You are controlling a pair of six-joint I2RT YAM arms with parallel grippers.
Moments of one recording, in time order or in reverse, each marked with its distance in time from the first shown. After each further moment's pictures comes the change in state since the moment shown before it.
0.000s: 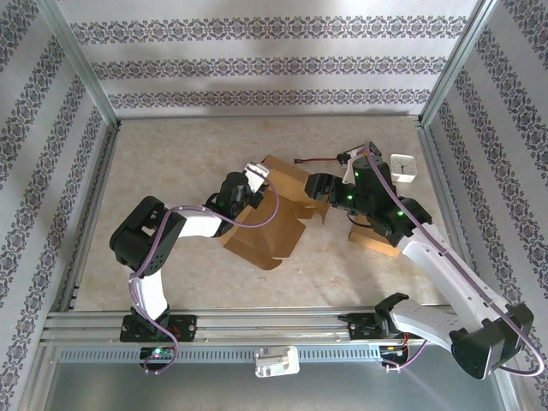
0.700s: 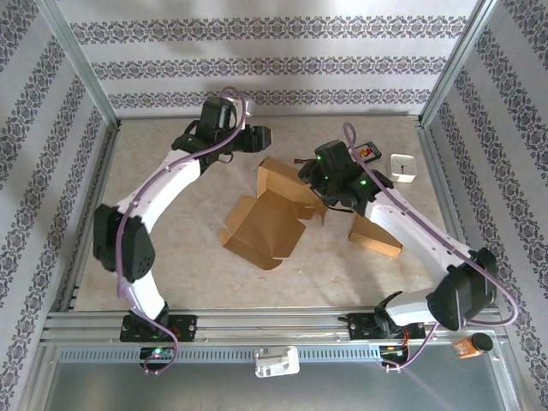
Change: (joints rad) left arm 0.163 -0.024 0.786 -1.020 0.476 -0.530; right arm 0.065 0.334 0.205 -0.106 0.266 0.471
